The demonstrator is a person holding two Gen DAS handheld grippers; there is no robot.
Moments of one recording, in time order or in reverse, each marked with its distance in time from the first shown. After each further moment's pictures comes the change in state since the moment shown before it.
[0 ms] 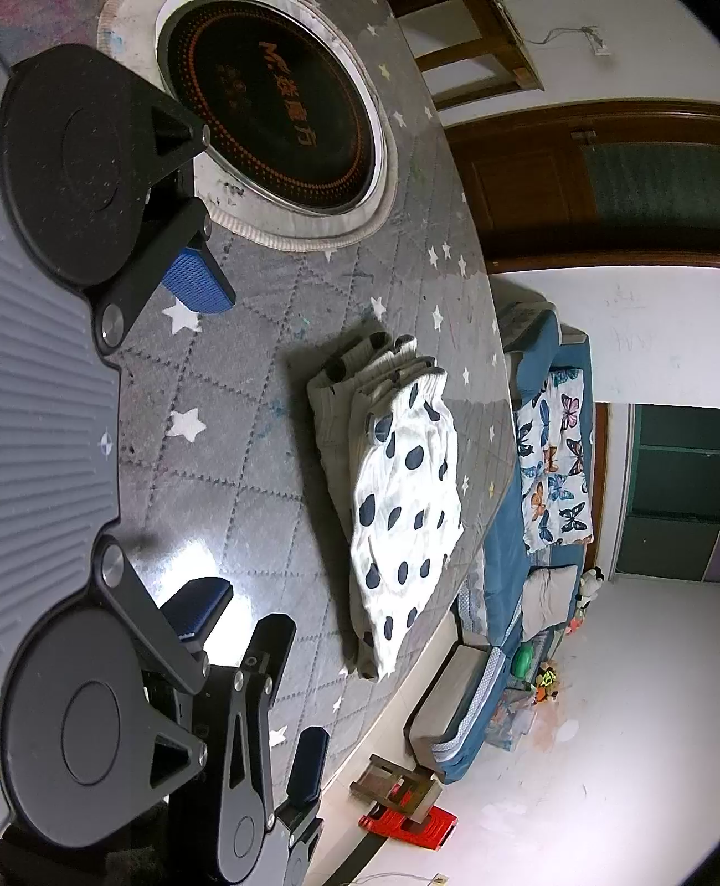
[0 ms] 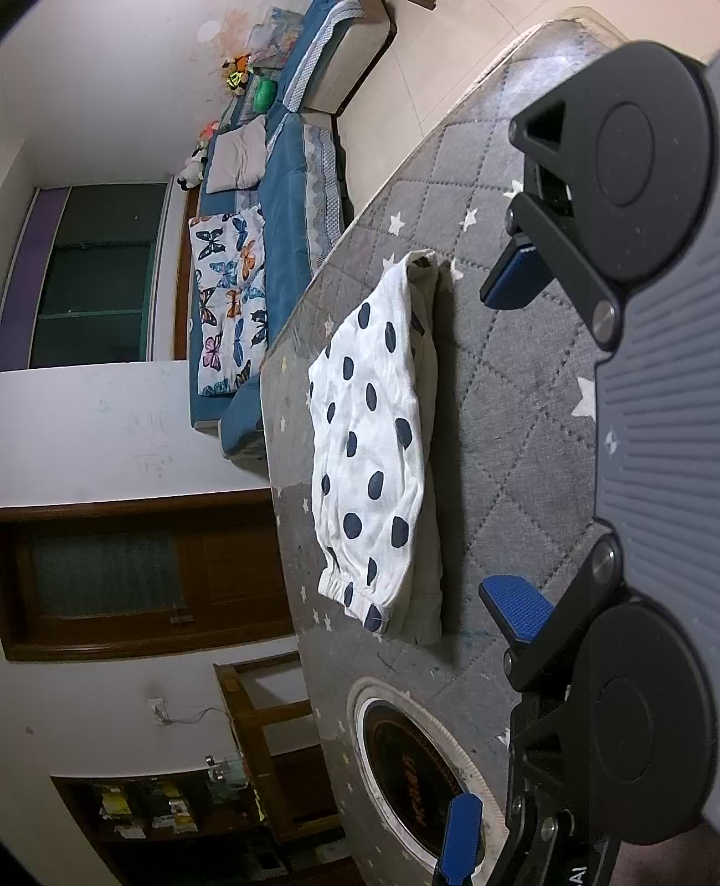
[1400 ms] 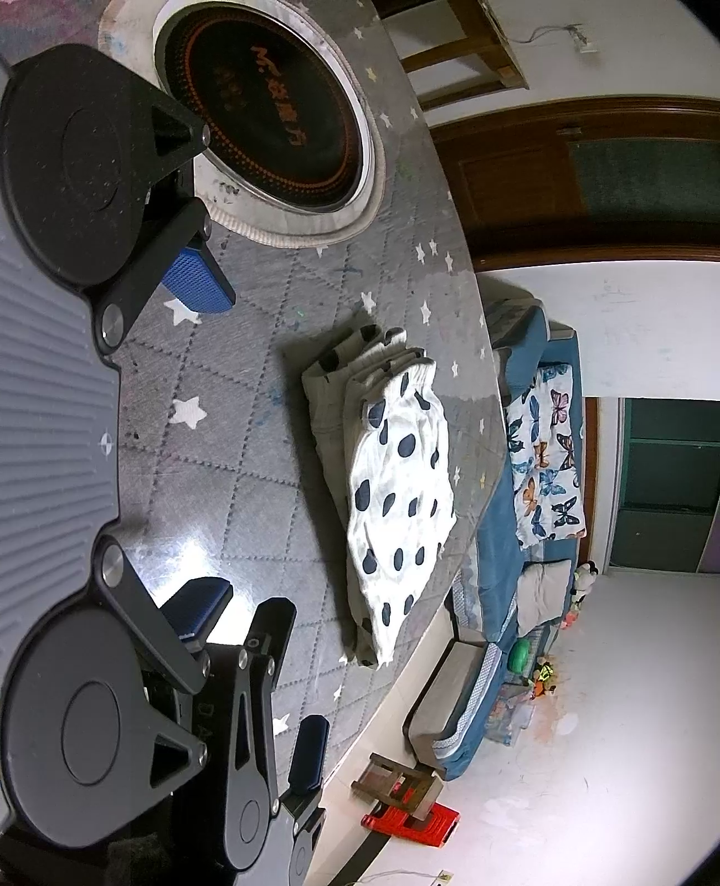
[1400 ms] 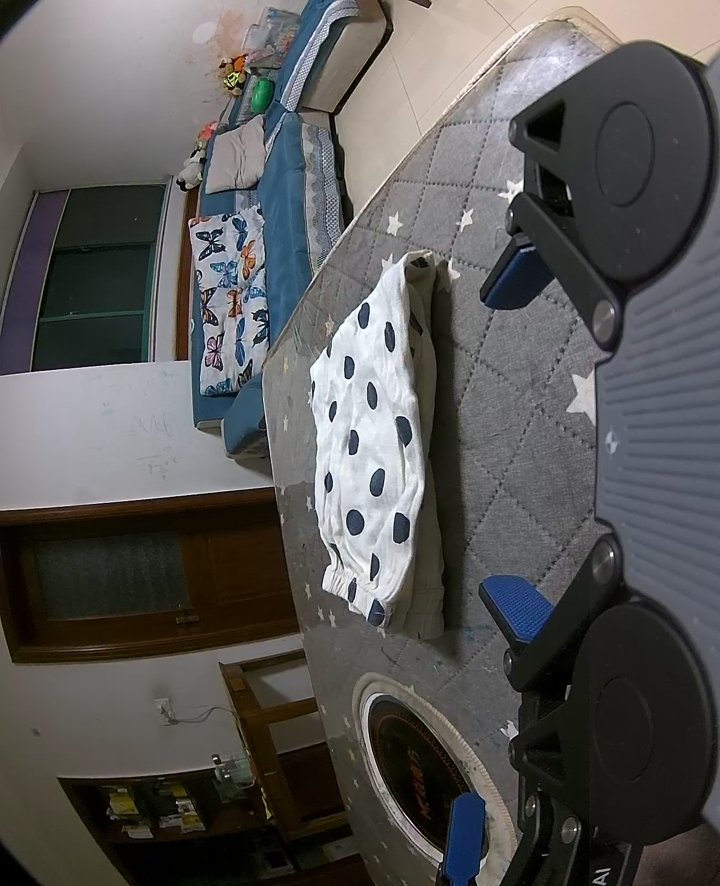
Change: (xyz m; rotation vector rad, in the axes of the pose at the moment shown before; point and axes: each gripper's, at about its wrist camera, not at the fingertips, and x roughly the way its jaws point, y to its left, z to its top) left arm -0.009 -0.009 -0.002 0.022 -0.023 0.008; right arm -0.004 0.000 -0.001 0.011 -0.007 0.006
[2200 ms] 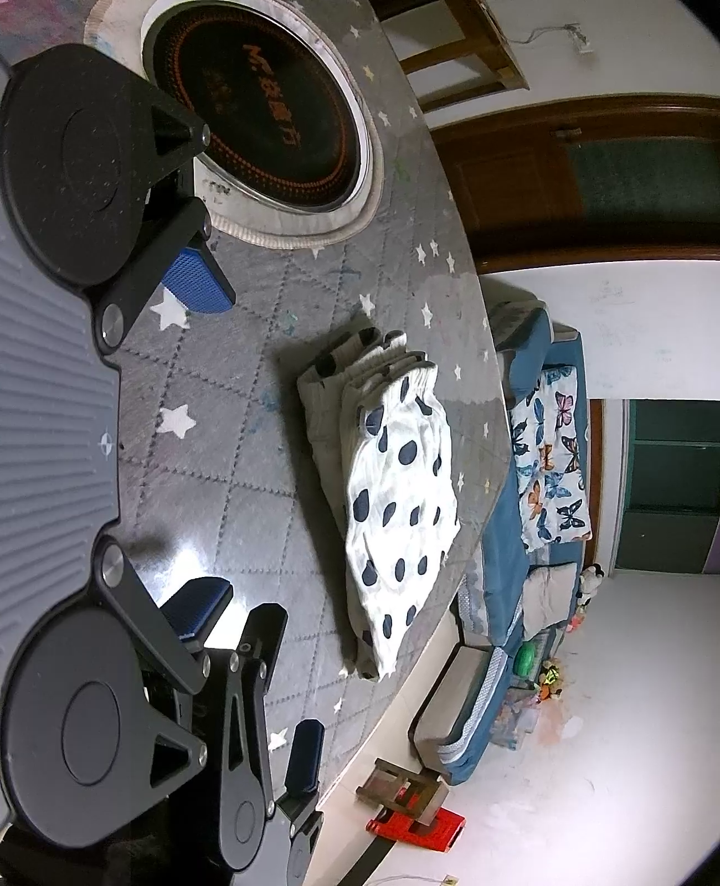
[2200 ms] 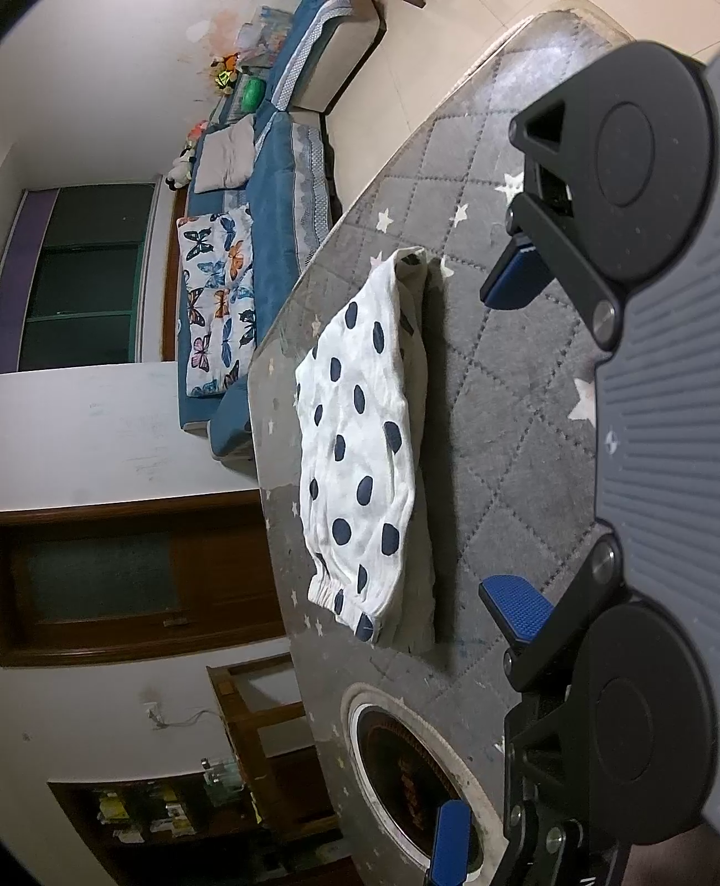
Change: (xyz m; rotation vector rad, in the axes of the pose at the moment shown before) left arm 0.013 0.003 0.006 0.006 0.014 0.008; right arm 0.015 -0.003 0.002 -0.002 0.032 -0.004
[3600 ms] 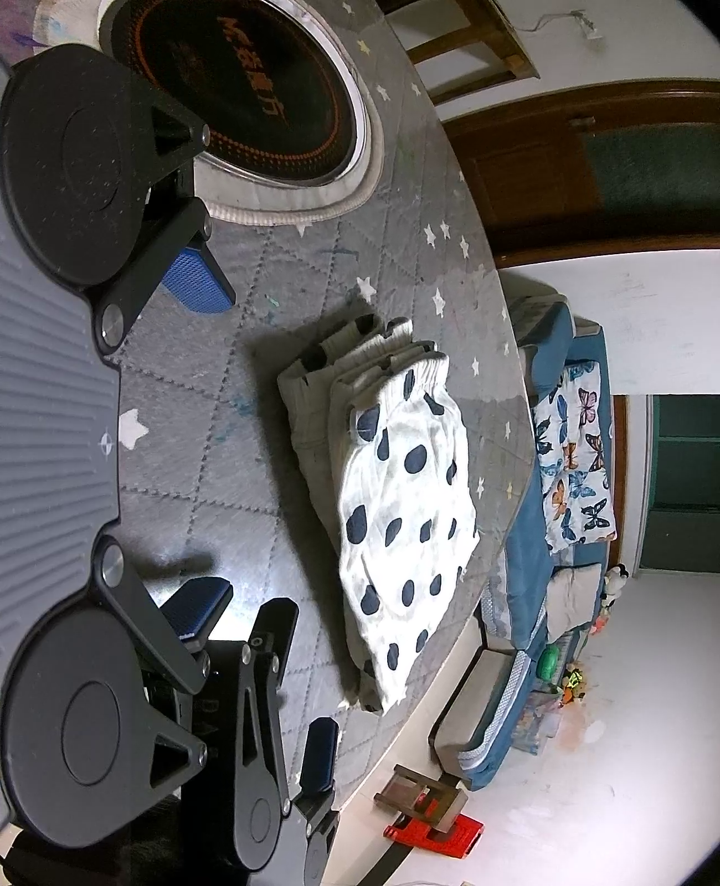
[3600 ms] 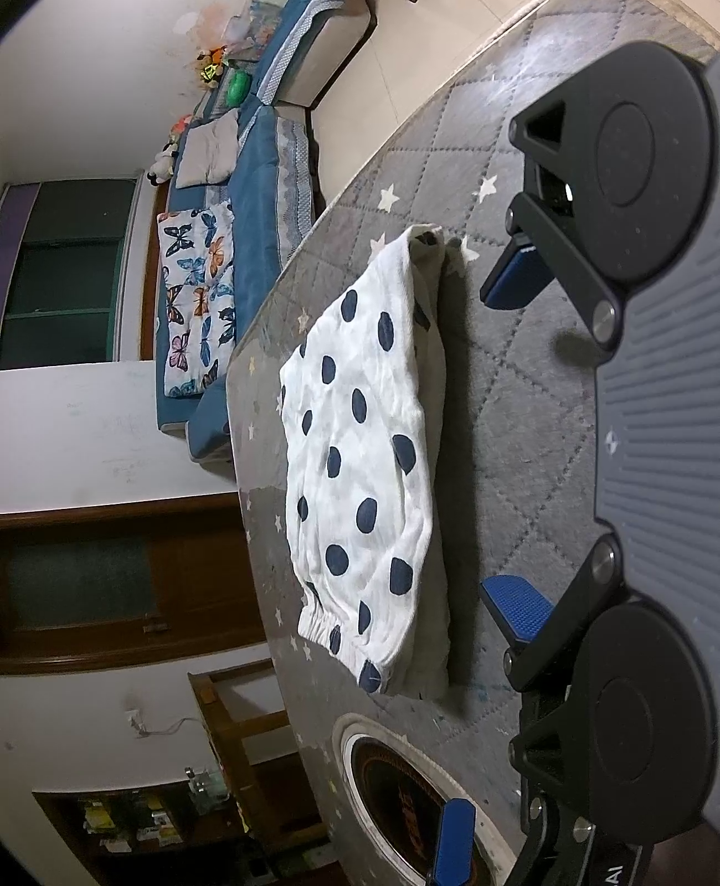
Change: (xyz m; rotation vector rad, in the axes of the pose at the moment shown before) left arm 0.042 0.003 0.018 0.013 0.055 0.000; right arm 0.043 -0.008 0.014 0.001 0.051 -0.001
